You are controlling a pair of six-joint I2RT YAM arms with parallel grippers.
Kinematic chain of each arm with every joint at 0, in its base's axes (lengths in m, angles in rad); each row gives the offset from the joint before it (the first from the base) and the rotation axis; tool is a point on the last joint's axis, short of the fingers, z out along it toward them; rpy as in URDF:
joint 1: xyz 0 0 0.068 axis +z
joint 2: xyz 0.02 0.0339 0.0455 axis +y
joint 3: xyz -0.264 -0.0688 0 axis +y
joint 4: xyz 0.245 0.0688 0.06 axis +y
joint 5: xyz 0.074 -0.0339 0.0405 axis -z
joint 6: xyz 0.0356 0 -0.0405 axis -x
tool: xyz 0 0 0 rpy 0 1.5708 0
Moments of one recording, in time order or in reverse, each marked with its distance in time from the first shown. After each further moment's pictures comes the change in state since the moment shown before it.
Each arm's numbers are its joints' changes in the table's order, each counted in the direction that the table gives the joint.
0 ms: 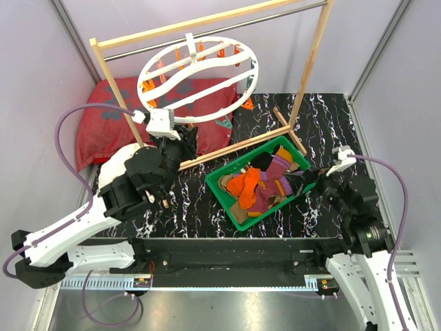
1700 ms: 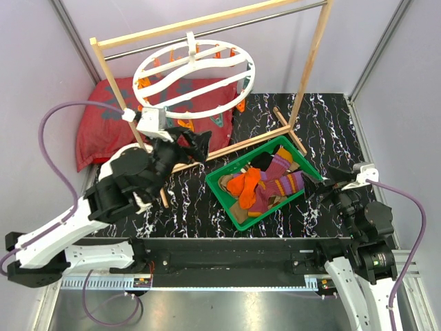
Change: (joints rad) left arm -0.001 -0.087 -0.038 0.129 0.197 0.134; right arm -0.019 -0.202 0.032 -0.042 0.144 0.106
